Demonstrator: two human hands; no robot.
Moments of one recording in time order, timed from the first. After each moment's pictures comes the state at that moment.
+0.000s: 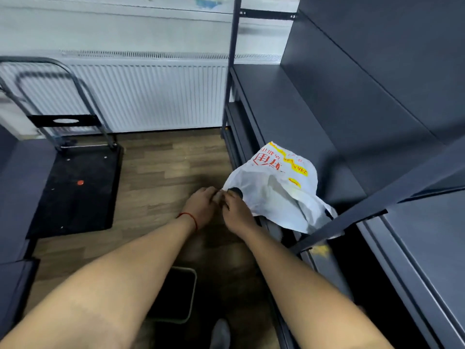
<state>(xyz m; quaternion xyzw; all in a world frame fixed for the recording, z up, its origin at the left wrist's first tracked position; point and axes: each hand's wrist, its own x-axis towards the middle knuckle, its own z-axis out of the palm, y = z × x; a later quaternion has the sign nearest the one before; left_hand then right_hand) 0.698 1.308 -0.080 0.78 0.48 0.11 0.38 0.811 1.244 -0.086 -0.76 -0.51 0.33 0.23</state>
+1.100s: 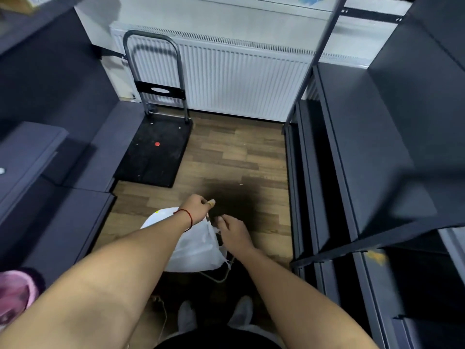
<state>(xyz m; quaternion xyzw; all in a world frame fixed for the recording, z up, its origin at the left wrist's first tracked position) 0.476 1.239 -0.102 0.56 0.67 0.09 0.48 0.606 1.161 -0.121 -0.69 -0.52 0.46 0.22</state>
